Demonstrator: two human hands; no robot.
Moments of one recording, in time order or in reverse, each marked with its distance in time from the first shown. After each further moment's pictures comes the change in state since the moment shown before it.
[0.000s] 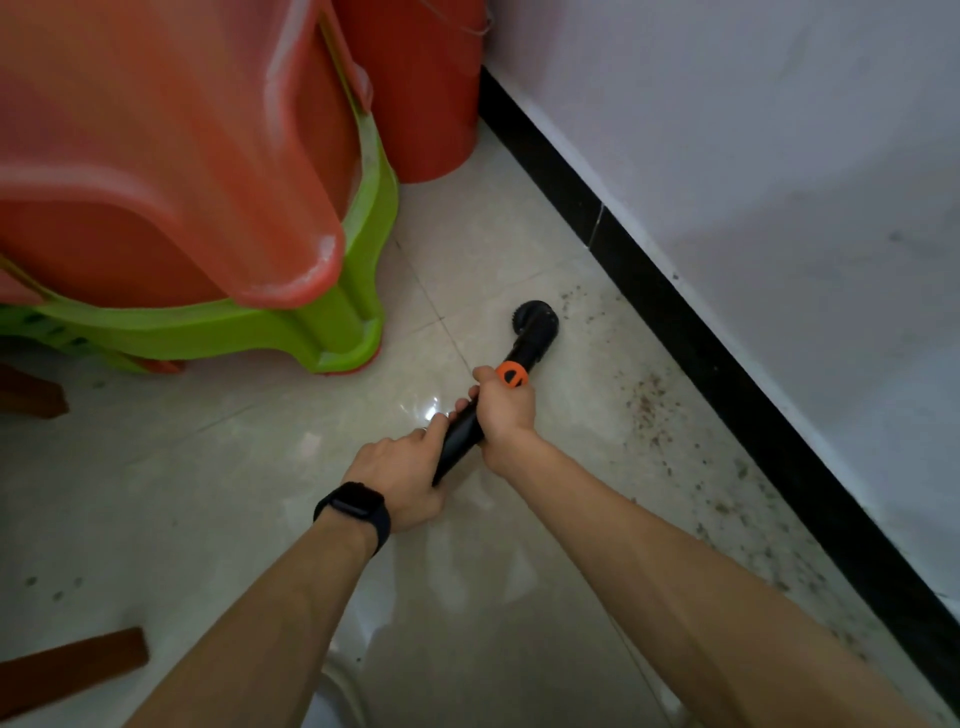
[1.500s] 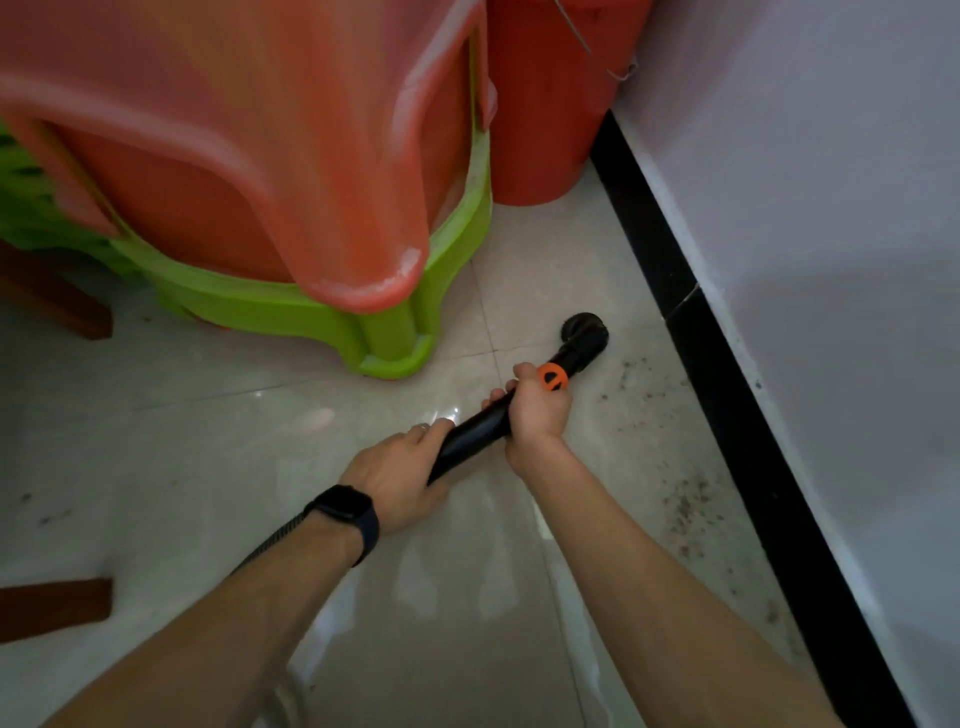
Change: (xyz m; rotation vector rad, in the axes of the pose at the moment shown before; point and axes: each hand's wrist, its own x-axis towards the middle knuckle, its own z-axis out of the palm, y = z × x) left_hand 0.023 -0.032 0.010 -0.243 0.115 -0.187; right_hand 0.046 -0.030 0.047 -0.045 -0.053 -0.074
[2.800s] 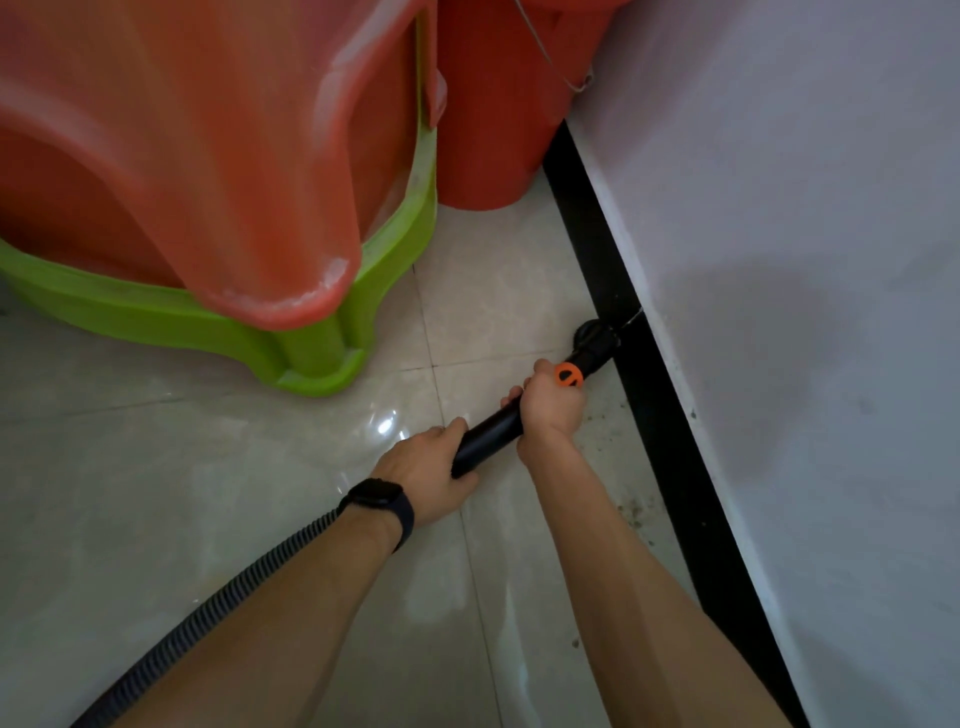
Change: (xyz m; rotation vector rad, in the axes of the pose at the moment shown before) left_hand 0.081 0.059 0.037 -0.296 -0.042 0.006; right_hand 0.070 -0.053 -0.035 -0.158 0.239 -0.136
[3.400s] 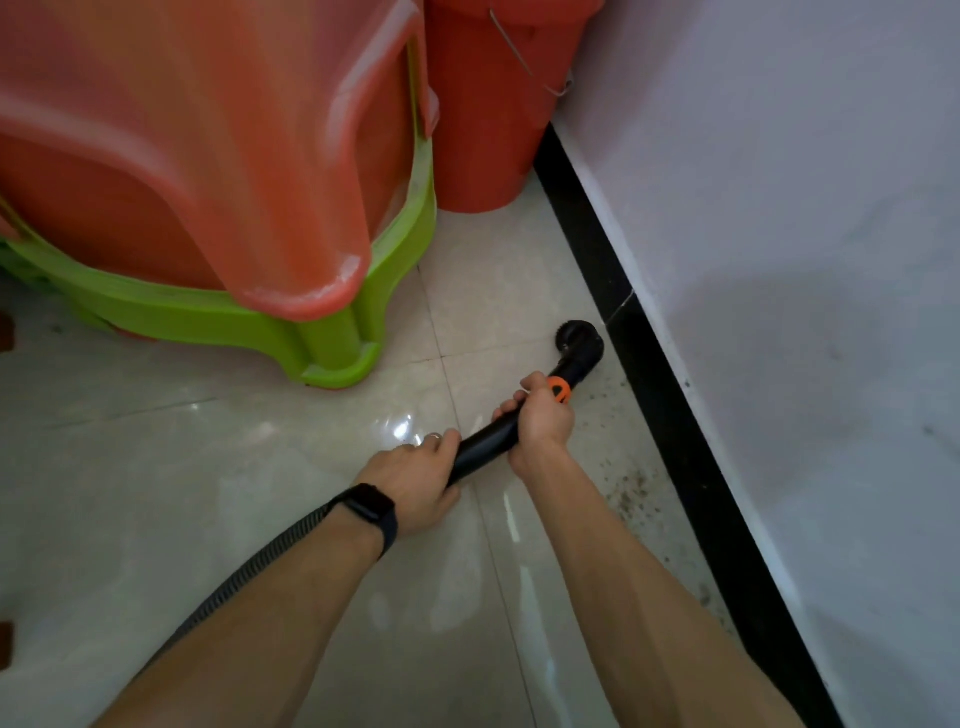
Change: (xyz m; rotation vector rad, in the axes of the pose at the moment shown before) left_hand -0.049 -0.003 -0.016 0.420 -0.058 0.116; right_hand -0.044 0.019 -0.021 0.253 -0.146 0.194
